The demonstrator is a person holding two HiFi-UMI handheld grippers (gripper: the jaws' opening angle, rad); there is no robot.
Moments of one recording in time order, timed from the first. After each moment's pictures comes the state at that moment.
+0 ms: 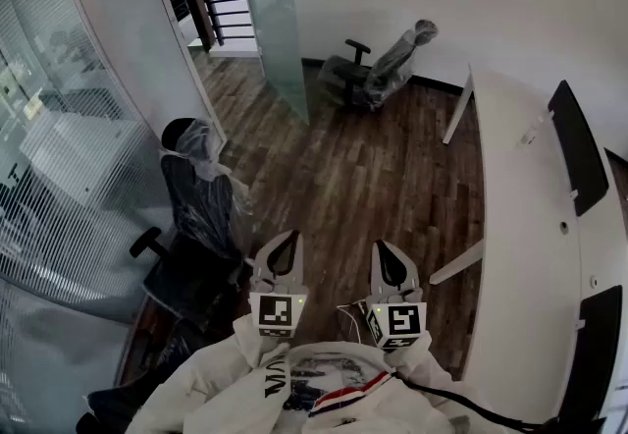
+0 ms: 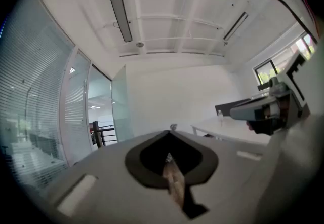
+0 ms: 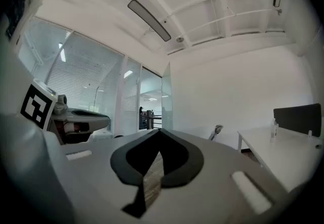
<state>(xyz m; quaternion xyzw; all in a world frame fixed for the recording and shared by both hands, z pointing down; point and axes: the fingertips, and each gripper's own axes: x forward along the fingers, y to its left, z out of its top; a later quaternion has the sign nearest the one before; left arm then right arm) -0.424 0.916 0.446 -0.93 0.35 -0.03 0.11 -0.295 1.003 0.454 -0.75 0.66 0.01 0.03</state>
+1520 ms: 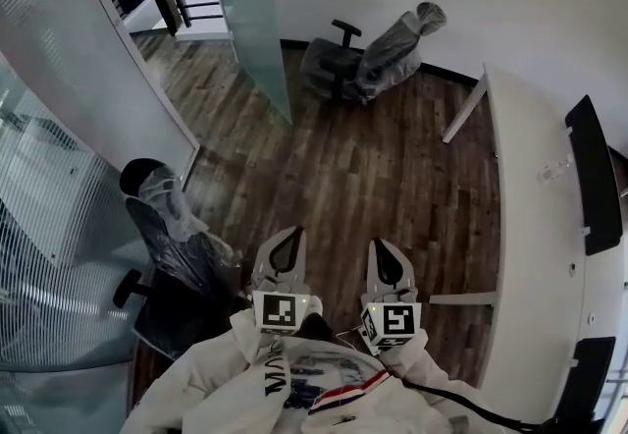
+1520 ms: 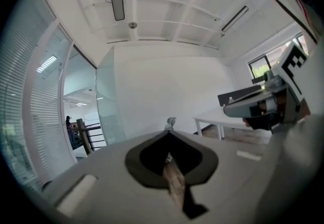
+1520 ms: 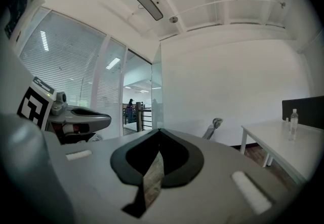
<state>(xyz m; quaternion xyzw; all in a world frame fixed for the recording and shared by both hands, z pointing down) -0.297 0.629 0.481 -0.95 0.29 -0.07 0.12 -0.187 0.715 0.494 -0.78 0.63 -0.03 0.00</state>
